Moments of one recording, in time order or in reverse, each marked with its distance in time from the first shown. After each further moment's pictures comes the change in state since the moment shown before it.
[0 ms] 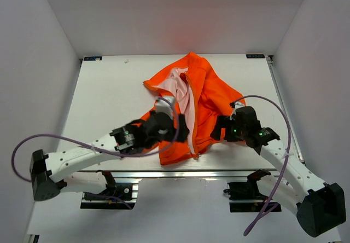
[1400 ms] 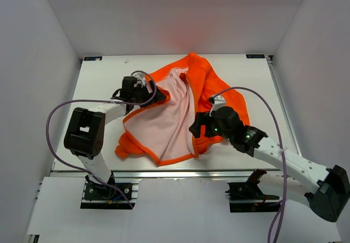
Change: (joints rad) left arm 0.957 0.572 -0.045 0.626 0.859 0.027; right arm 0.401 0.143 0.159 0.242 0.199 0.066
